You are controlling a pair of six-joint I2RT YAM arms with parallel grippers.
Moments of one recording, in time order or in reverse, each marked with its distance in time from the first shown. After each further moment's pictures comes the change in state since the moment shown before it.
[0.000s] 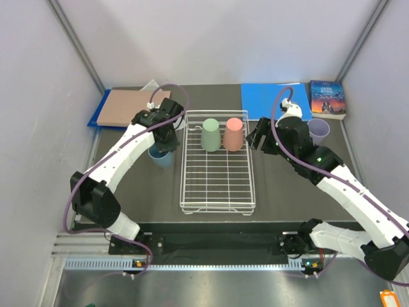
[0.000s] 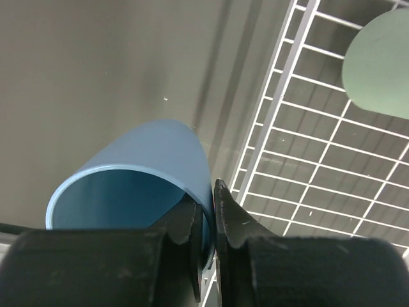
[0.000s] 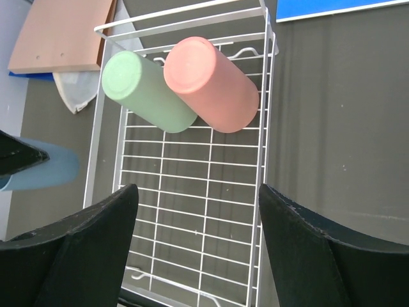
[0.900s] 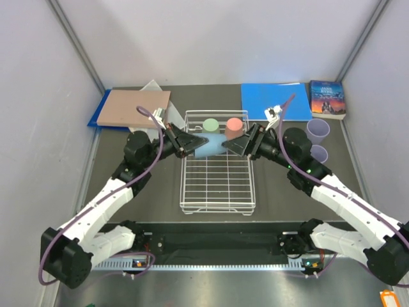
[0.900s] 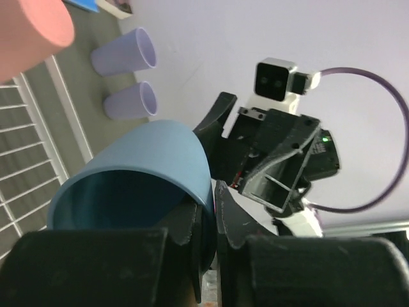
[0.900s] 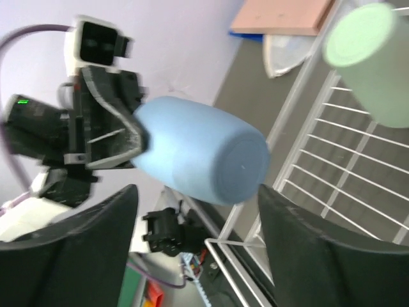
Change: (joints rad) left arm -0.004 -0.541 -0.742 1.406 0.811 -0.584; right arm -0.001 -0.049 -0.291 0.652 -0.576 0.287
